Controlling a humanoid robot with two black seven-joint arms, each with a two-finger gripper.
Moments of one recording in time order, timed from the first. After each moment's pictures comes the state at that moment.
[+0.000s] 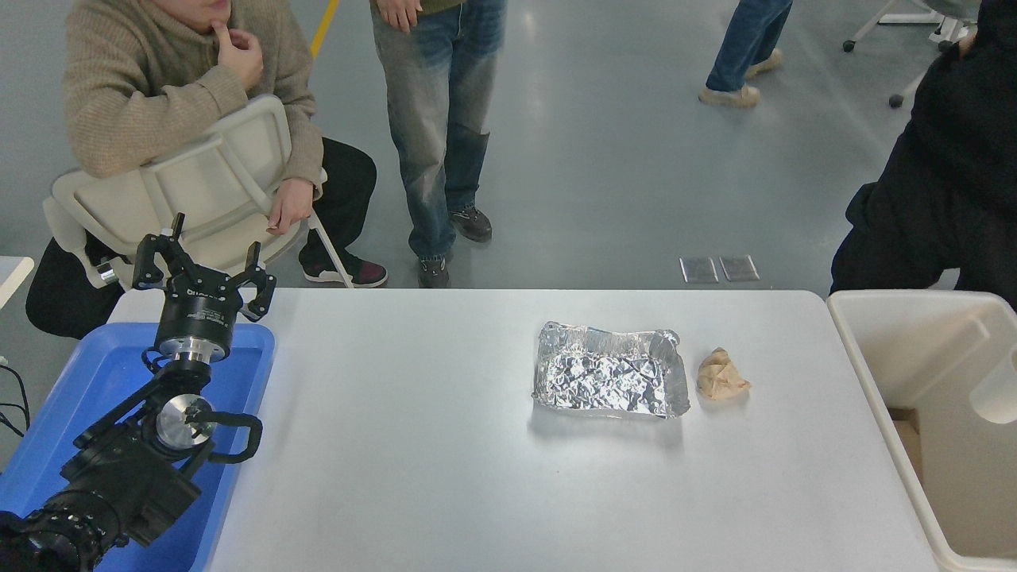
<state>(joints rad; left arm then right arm) -0.62 0.21 -0.90 -0.40 -0.07 -0.54 -0.56 1.08 -0.74 -0.98 0.53 0.07 0.26 -0.16</state>
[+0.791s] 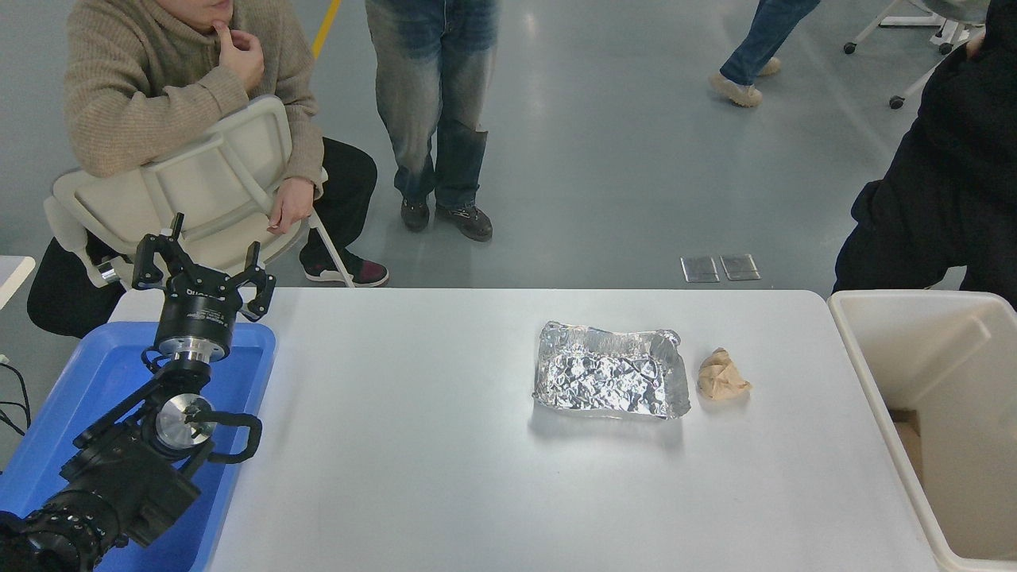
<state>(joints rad) -0.62 0.21 -0.90 -0.40 -0.07 -0.54 -0.56 0.72 -0.53 -0.74 0.16 0.07 0.02 -0.16</state>
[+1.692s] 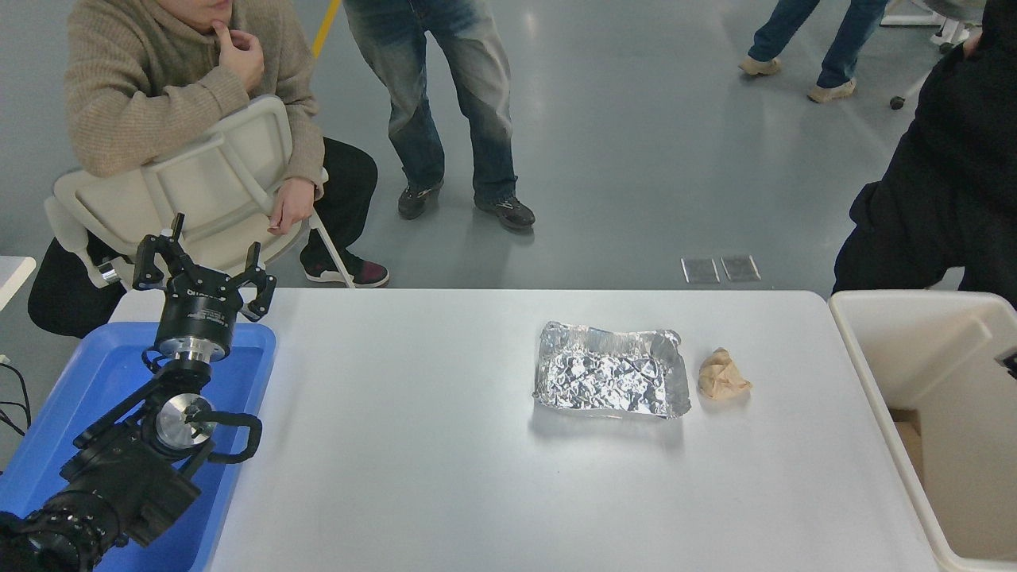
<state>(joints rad) -0.62 0.21 -0.90 -0.40 -0.07 -0.54 -0.56 1.10 -0.71 -0.87 0.70 0.07 -0.07 -0.16</state>
